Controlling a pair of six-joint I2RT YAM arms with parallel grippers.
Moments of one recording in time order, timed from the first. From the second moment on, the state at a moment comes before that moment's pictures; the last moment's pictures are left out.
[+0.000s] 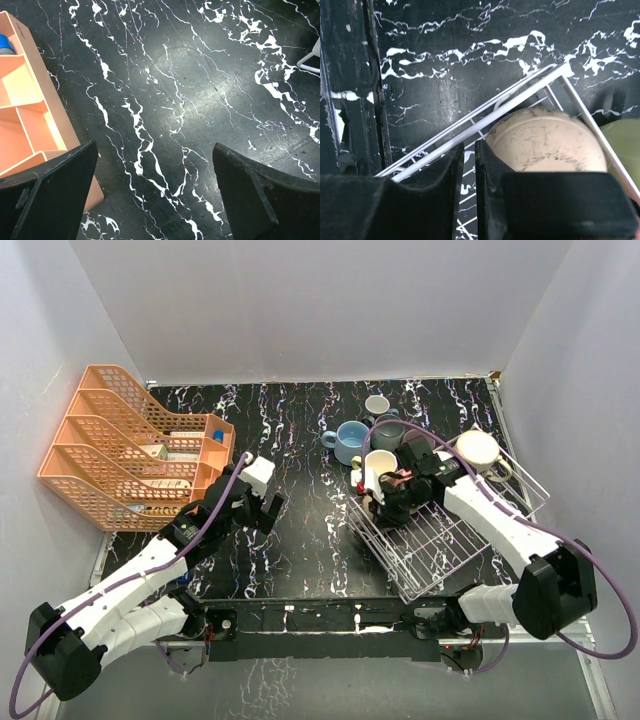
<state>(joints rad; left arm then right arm) -0.69 0.90 0.65 -0.34 -0.22 0.04 0.44 1.27 0.98 -0.89 -0.68 -0.93</state>
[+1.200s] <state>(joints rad) -0.87 1.54 1.32 -0.34 -0.19 -0.79 -0.24 1.11 0.85 -0.54 -1.36 -0.59</state>
